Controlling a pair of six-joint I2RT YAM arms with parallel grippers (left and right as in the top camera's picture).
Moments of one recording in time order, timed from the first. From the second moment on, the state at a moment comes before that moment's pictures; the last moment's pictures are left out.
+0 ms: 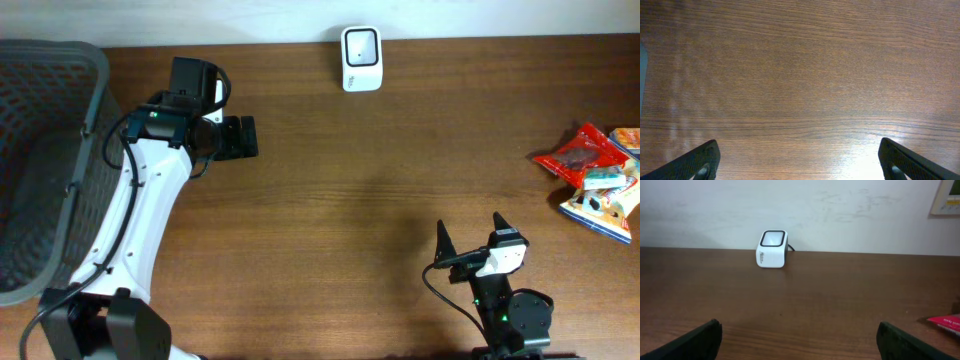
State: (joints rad) left arm -0.15 1.68 1.54 -0.98 -0.02 -0.23; right arm 0.05 0.01 0.01 -0.07 -0.08 0.03
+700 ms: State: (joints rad) left arm -0.15 1.68 1.54 -0.98 -0.02 -0.23; right arm 0.05 0.01 0.01 -0.08 -0.04 0.03
